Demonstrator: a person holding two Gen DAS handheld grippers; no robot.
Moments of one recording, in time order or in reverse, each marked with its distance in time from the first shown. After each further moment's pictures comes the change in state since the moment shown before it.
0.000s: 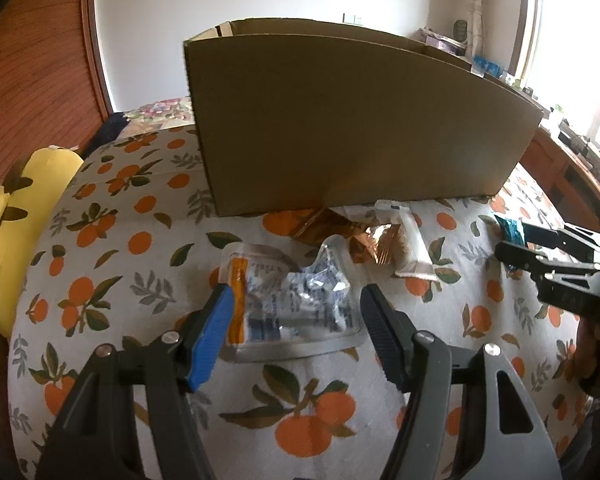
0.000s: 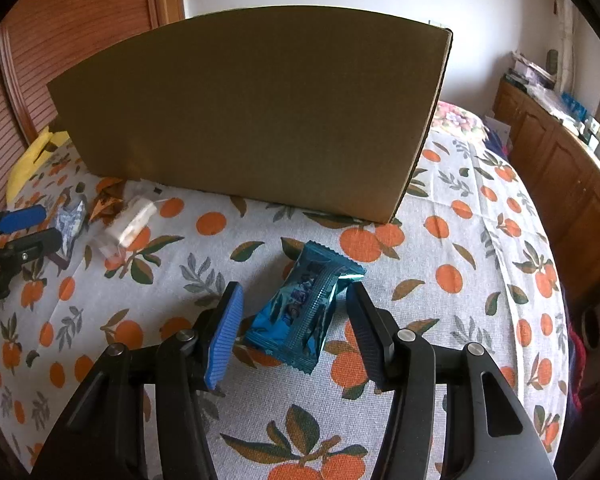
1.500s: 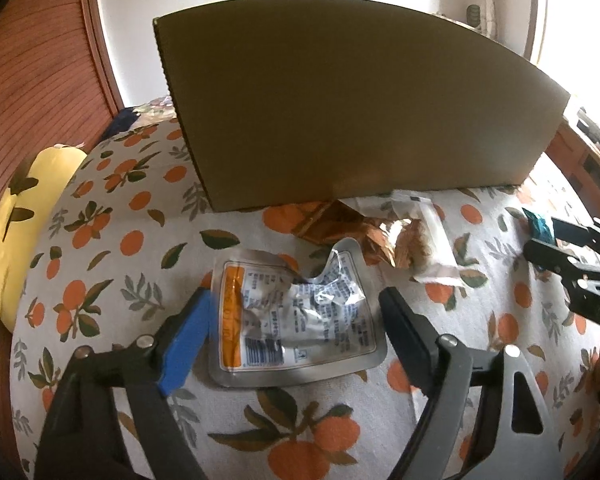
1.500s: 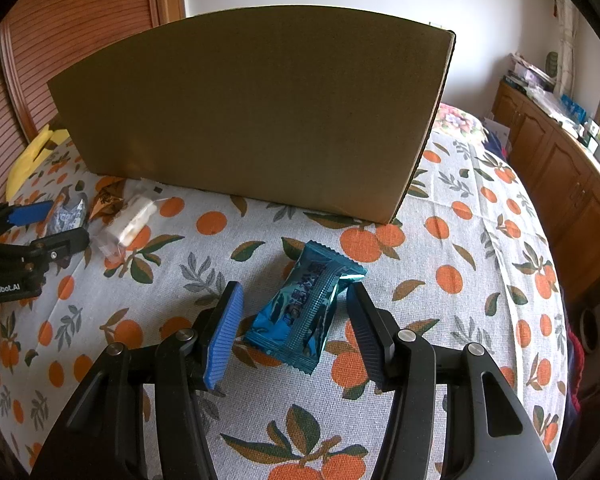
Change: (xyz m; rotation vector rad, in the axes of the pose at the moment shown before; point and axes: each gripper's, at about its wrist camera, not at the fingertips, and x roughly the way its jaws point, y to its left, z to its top) left arm 0.022 -0.007 0.002 0.021 0.040 0.076; right arm 0.000 0.000 0.000 -0.004 -0.003 -0.003
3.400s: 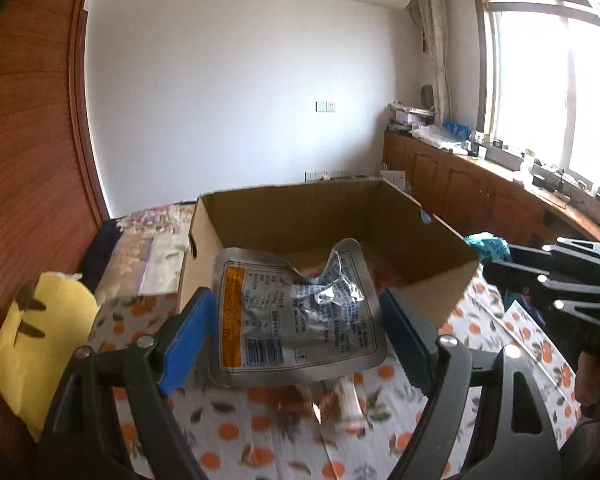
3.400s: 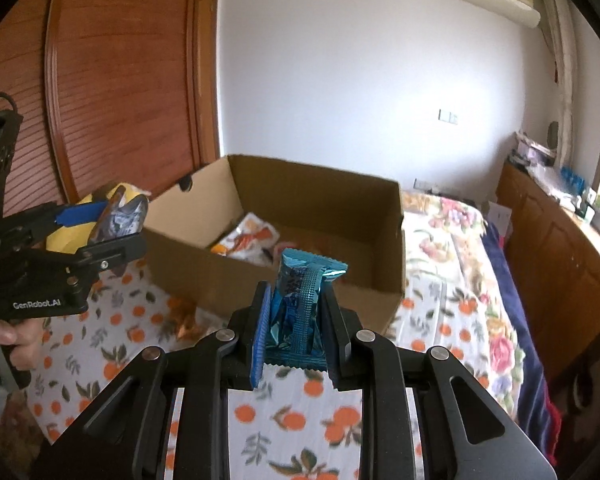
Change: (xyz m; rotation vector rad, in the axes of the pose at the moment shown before) left arm -0.107 -0.016 0.098 0.063 -0.371 -0.101; right arm -0.116 0.008 0.081 -0.080 -0.299 0.043
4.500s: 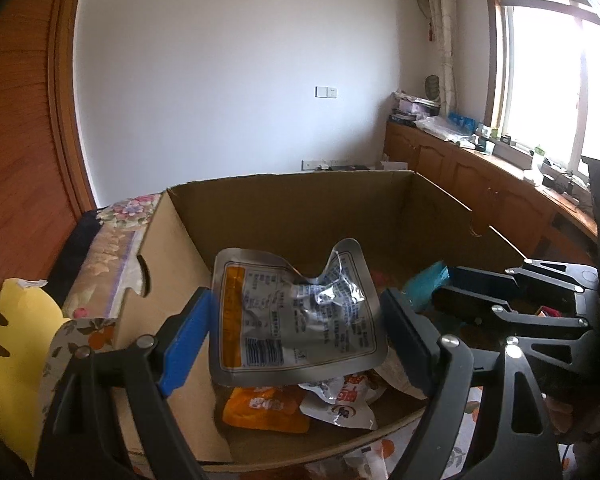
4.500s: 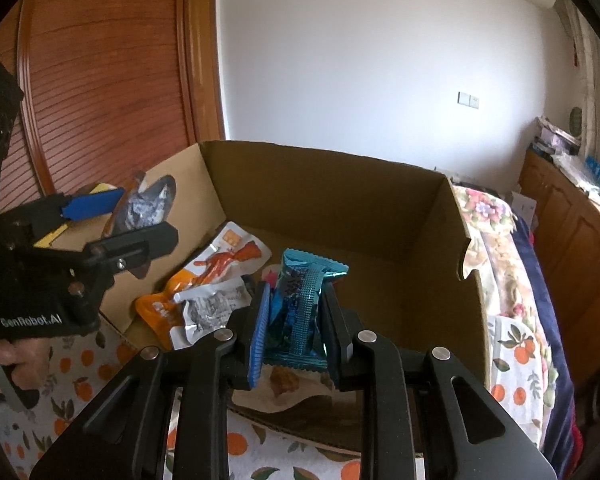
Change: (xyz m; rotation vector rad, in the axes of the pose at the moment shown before) left arm 0.101 0.010 0.014 -0.024 0.048 -0.031; right arm 0.120 -0.021 0.020 0.031 0.051 0.074
